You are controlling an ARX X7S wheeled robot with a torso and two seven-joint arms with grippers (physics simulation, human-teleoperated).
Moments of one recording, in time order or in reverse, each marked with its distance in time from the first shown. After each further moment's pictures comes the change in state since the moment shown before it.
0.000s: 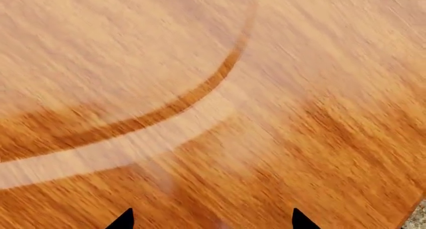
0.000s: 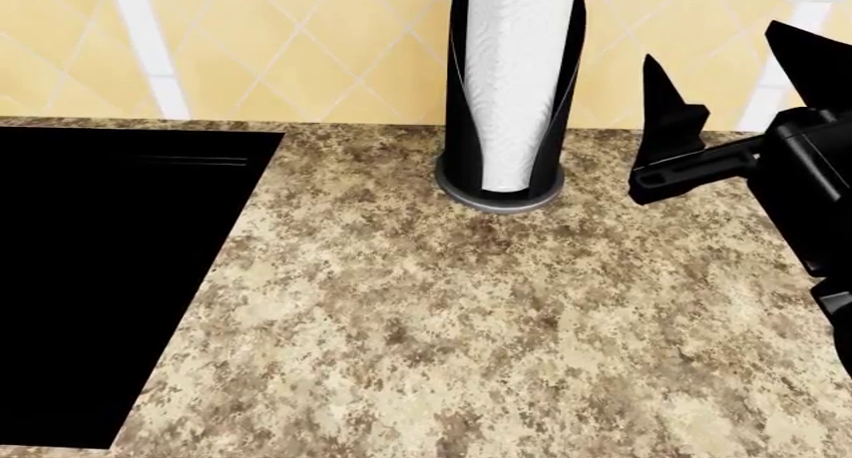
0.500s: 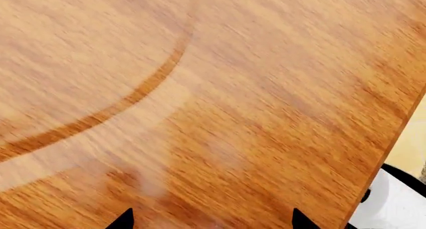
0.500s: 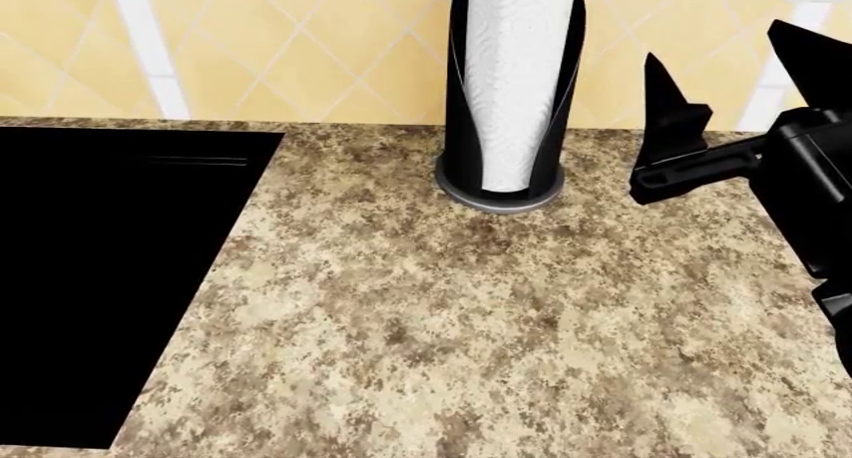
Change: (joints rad) left arm 0.000 0.040 0.203 -0.028 -0.028 0.005 -0.078; right arm -0.010 0.003 0.009 -0.007 0.003 -0.010 0.005
